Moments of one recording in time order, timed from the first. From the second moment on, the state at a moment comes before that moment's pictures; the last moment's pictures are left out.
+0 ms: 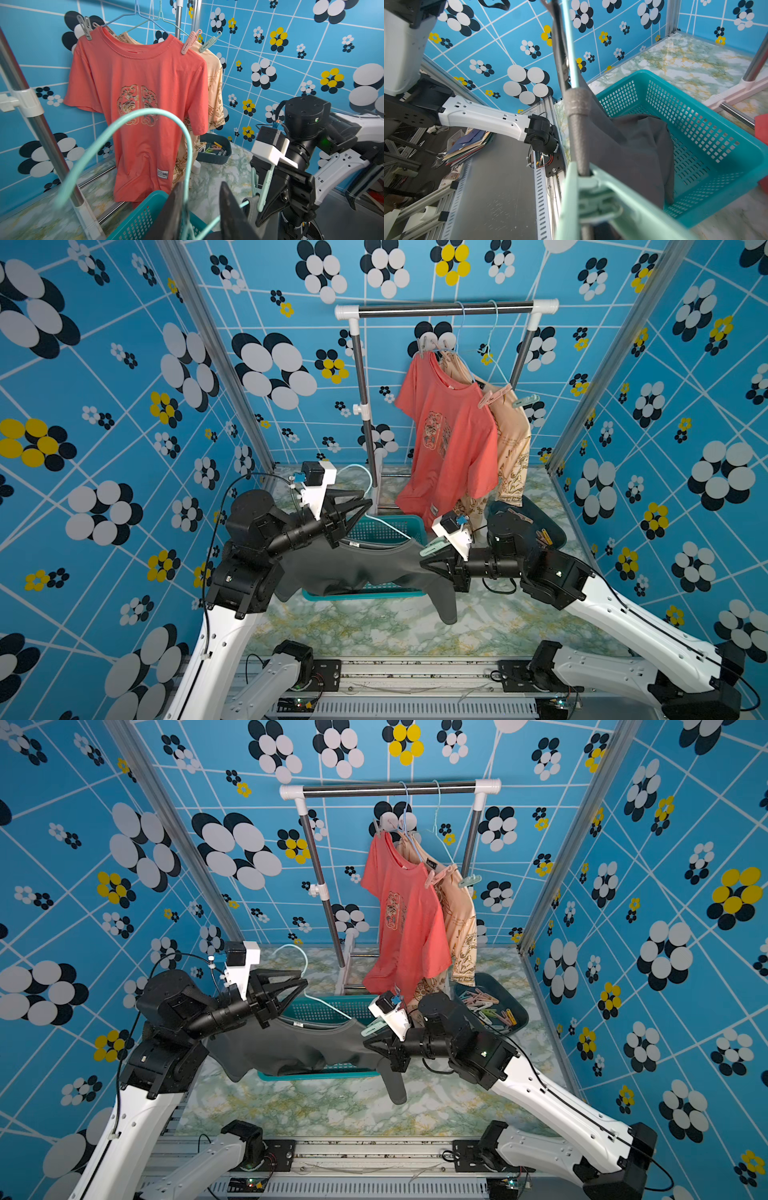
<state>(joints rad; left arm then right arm) -0.27 0.87 1.24 -0.37 0.69 -0.14 0.87 1.04 1.07 -0.47 -0.42 0.15</state>
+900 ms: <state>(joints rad) -0.27 0.73 1.15 -0.26 0.16 -0.12 0.84 1.00 1.05 -0.58 -0.20 0.17</state>
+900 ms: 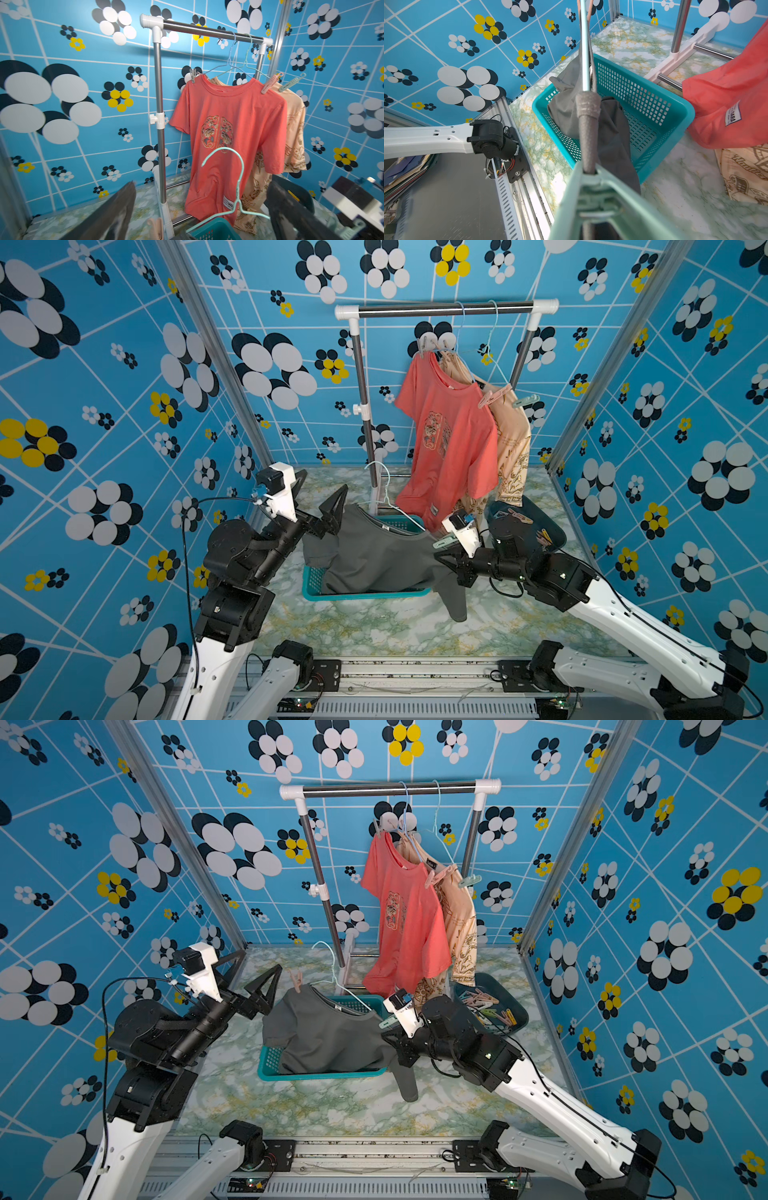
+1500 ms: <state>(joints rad) -0.25 0.79 1.13 -0.36 -0.01 -0.16 0.82 0.92 1.06 -0.66 -0.17 0.14</state>
